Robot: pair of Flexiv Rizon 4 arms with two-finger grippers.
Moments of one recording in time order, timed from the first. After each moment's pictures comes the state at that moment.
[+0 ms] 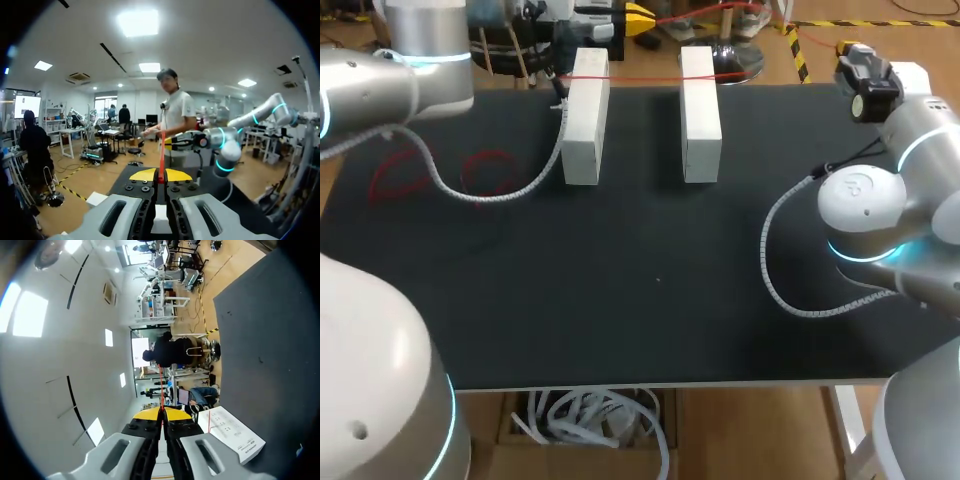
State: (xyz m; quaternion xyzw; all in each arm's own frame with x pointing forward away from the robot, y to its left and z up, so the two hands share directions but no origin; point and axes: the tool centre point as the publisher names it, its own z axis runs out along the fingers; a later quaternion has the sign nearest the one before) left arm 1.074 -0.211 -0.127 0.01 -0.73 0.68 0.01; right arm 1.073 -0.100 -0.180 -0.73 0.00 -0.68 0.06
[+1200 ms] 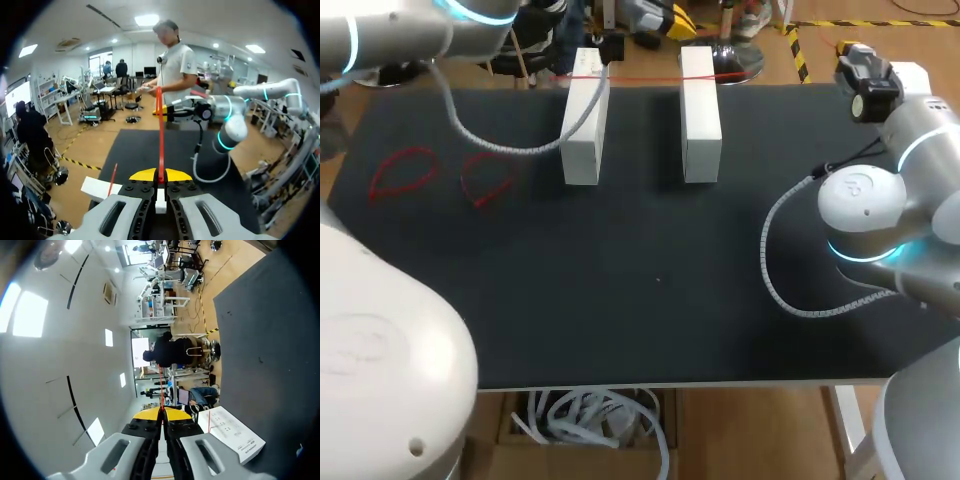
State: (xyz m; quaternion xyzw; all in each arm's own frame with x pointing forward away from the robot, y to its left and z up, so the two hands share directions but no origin) left arm 1.055 -0.273 -0.138 0.00 -0.87 0.49 0.02; right arm 1.073 -0.100 -0.180 -0.73 0.00 -0.68 0.06
